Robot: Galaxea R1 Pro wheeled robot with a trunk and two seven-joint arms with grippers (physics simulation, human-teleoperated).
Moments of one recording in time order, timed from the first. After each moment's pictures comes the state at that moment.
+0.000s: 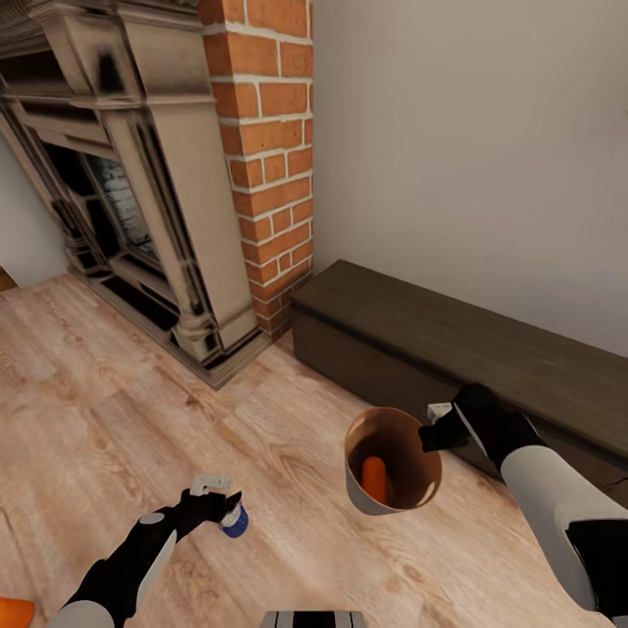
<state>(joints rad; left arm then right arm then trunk) -0.49 0.10 -0.06 -0.66 0.05 0.15 -0.29 -0.97 -0.18 0.14 -0.56 0.25 1.04 0.60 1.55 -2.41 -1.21</state>
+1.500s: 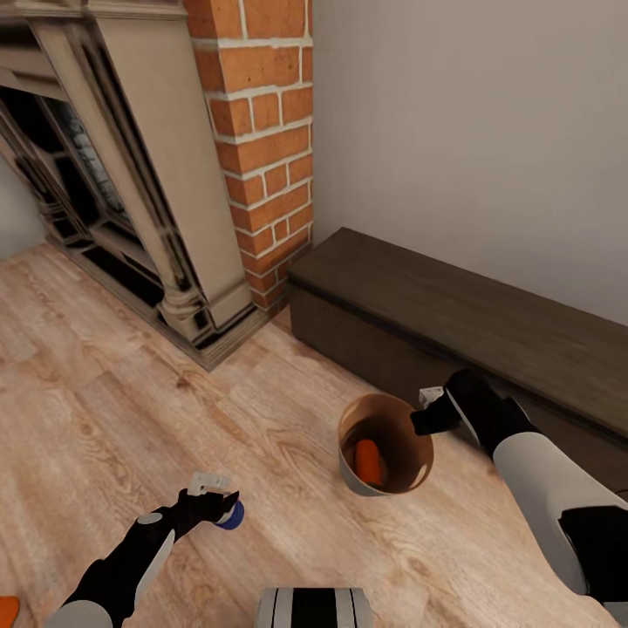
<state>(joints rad) -0.49 0.11 -0.05 -0.66 0.05 0.15 -0.29 -1.02 -0.16 0.18 -0.59 0.25 1.04 0.60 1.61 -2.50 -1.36</state>
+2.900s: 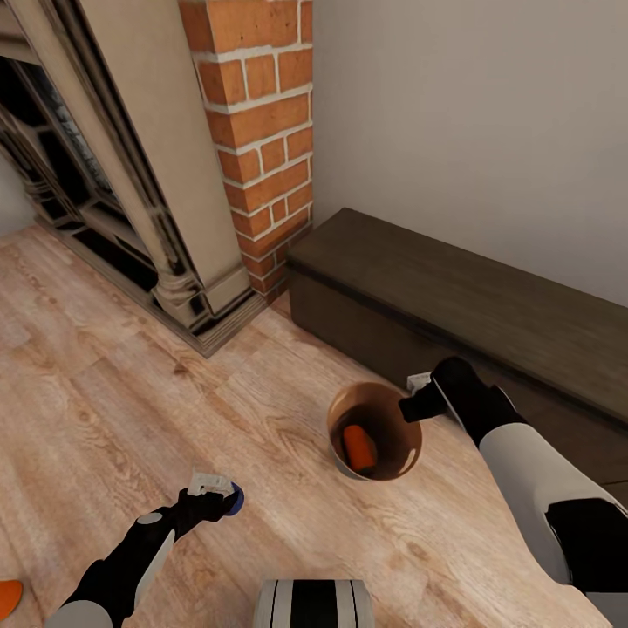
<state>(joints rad) -0.49 0.11 -0.05 -0.66 0.05 0.15 -0.29 -1.04 -0.11 0.17 -0.64 0.31 1.04 0.60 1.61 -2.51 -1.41</state>
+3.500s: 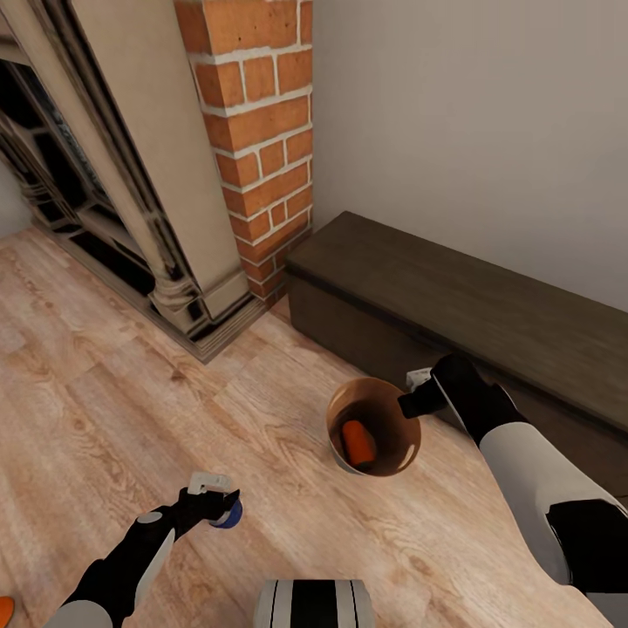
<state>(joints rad) -0.49 0.11 -0.06 -0.67 0.06 0.15 -0.29 -1.04 -0.11 0.17 -0.67 0.31 1.04 0.60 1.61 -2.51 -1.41</state>
